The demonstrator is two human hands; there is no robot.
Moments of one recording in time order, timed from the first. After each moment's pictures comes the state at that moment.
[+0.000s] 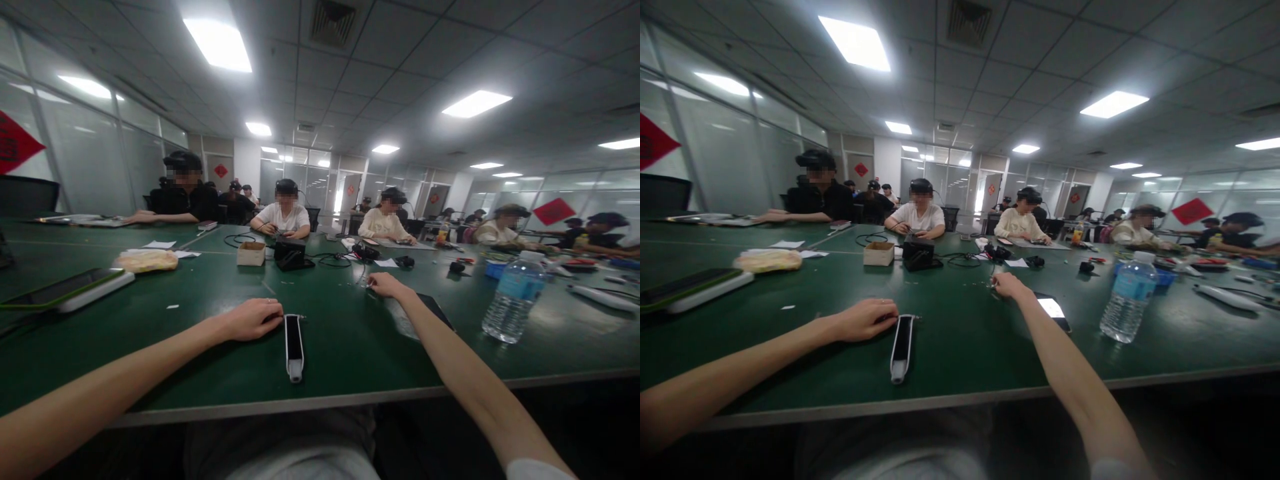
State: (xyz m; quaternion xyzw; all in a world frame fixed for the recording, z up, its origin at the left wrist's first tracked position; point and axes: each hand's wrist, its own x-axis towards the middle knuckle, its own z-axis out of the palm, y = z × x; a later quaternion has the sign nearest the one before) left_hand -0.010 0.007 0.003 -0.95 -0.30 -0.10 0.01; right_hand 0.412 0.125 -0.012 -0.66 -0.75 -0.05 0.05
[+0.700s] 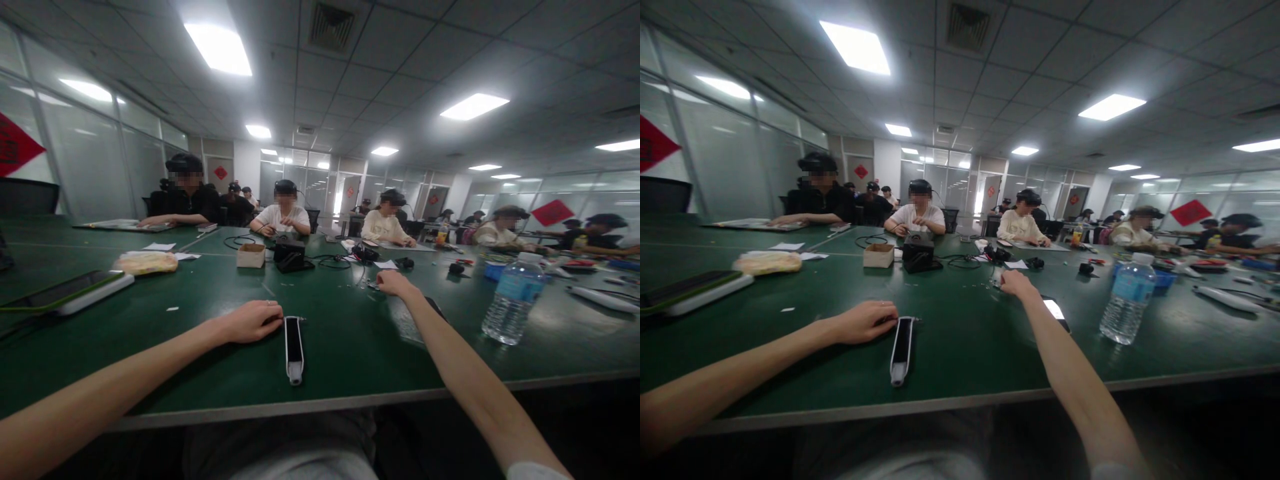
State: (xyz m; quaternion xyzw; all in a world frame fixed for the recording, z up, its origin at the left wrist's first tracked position) left_hand -0.008 0.001 0.010 -0.95 -0.31 -0.08 0.01; right_hand 0.423 0.114 0.004 -0.71 -0.70 -0.09 0.04
